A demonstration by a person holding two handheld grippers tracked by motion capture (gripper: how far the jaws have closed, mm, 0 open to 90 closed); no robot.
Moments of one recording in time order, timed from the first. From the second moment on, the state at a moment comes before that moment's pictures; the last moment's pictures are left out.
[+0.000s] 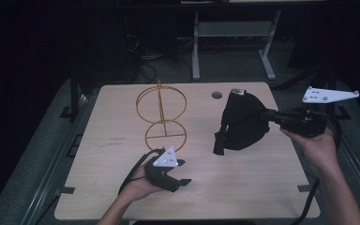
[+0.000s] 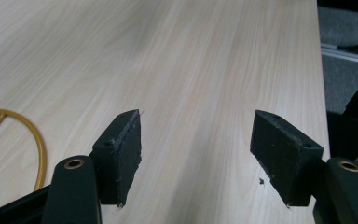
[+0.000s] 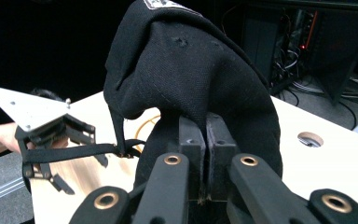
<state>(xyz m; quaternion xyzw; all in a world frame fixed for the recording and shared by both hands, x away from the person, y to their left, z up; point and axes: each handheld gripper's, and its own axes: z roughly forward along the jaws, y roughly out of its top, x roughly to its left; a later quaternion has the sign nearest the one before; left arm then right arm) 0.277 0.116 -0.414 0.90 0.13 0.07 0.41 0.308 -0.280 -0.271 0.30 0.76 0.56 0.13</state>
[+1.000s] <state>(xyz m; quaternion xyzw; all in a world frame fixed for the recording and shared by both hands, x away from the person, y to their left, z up) 0.275 0.126 -0.418 0.89 0.14 0.05 0.43 0.354 -0.207 -0.202 0.24 0.78 0.56 0.14</state>
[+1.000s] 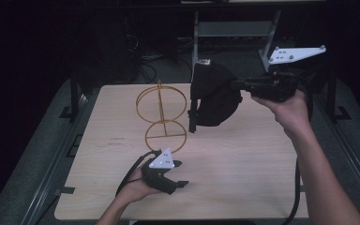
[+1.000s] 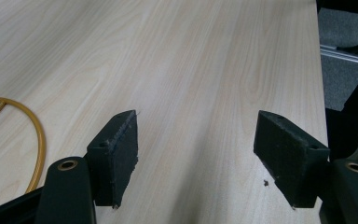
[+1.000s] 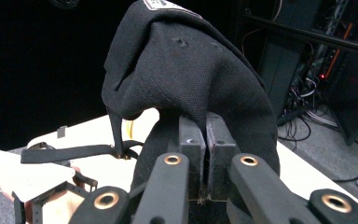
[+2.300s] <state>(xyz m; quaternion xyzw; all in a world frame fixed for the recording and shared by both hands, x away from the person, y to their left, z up) 0.284 0.135 -0.415 0.88 0.15 0.06 0.44 0.430 -0.070 -0.172 0.19 0.82 0.53 0.10</state>
